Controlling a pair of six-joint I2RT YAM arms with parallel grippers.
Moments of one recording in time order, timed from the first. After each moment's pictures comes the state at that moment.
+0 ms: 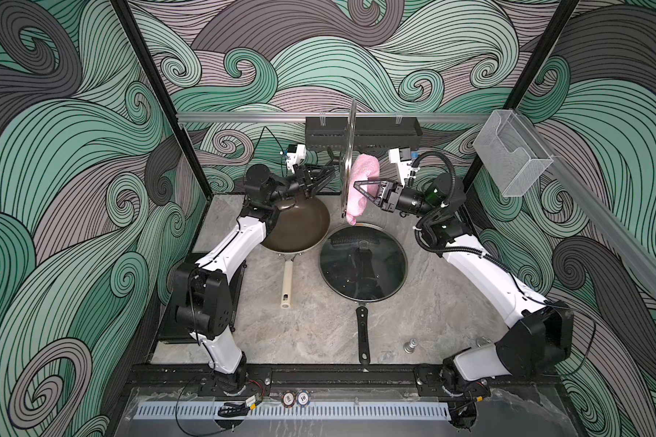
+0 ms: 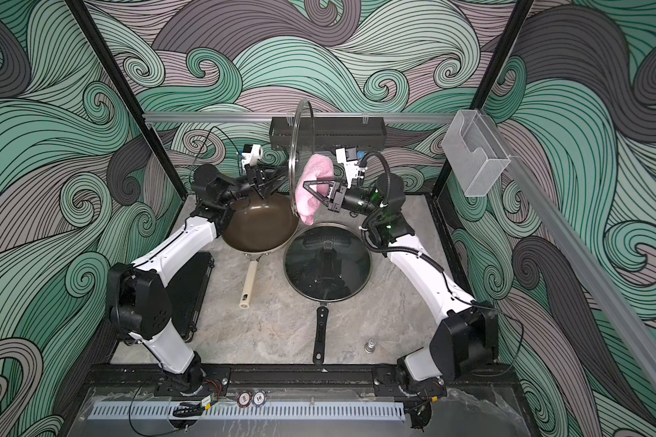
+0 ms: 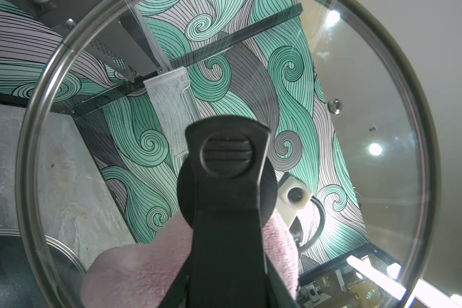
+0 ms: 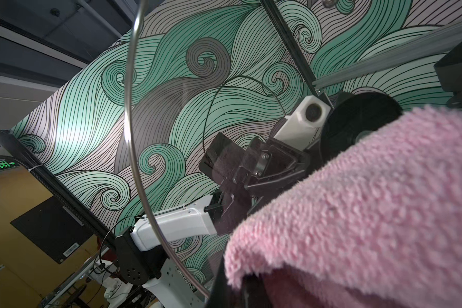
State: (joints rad) left arm -0.28 1.71 1.46 0.66 0.96 -1.49; right arm 0.39 1.47 1.33 0.43 -0.91 0.84
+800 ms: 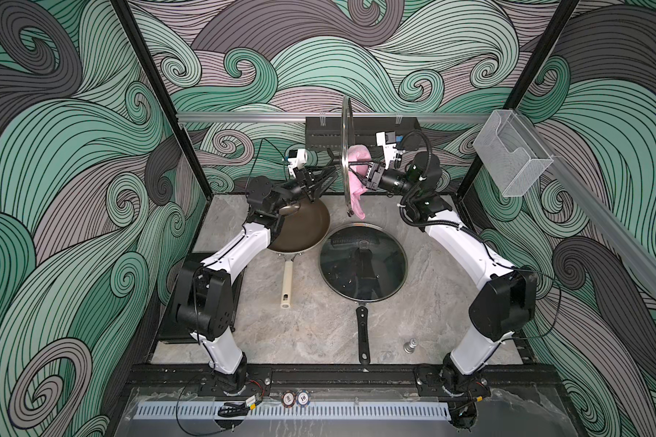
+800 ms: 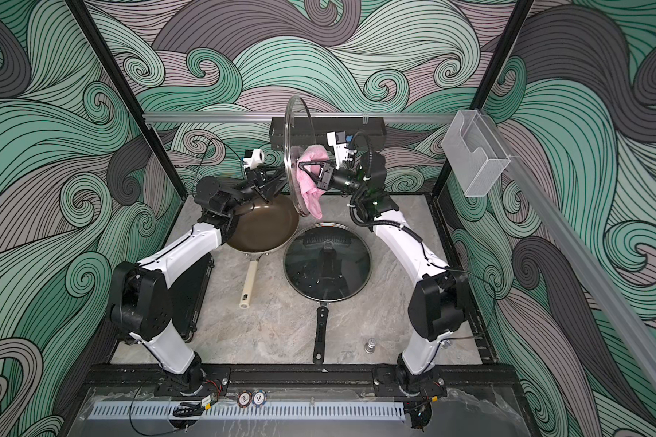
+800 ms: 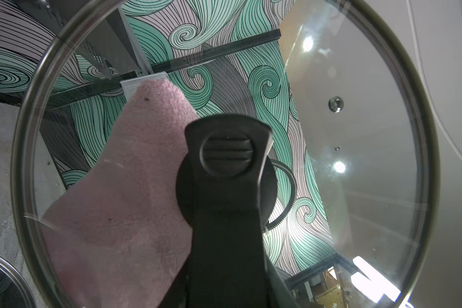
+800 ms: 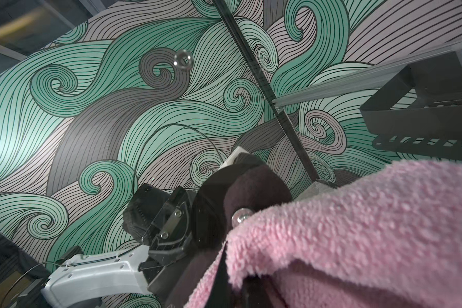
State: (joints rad) left arm -0.32 1.69 1.35 0.86 0.87 -1.67; right arm 0.38 1.75 1.64 0.30 -0.81 0.69
